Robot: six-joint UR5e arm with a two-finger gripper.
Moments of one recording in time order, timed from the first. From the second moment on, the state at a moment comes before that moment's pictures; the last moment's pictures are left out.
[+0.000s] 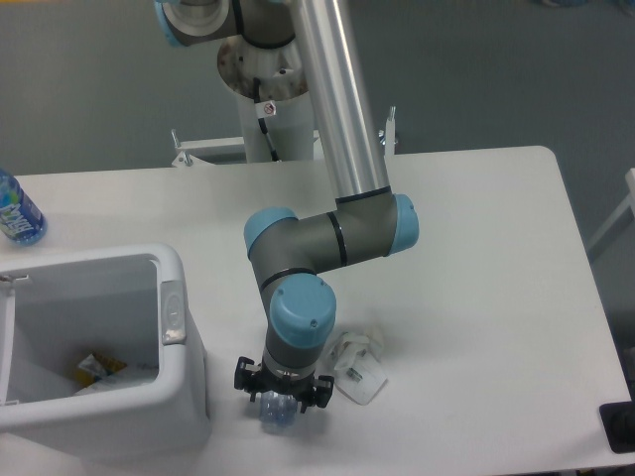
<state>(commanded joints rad) 2.27 -2.26 -1.46 -0.89 1.40 0.47</state>
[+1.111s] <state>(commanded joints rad) 2.42 -2.04 -1.32 -0.89 1.20 0.41</state>
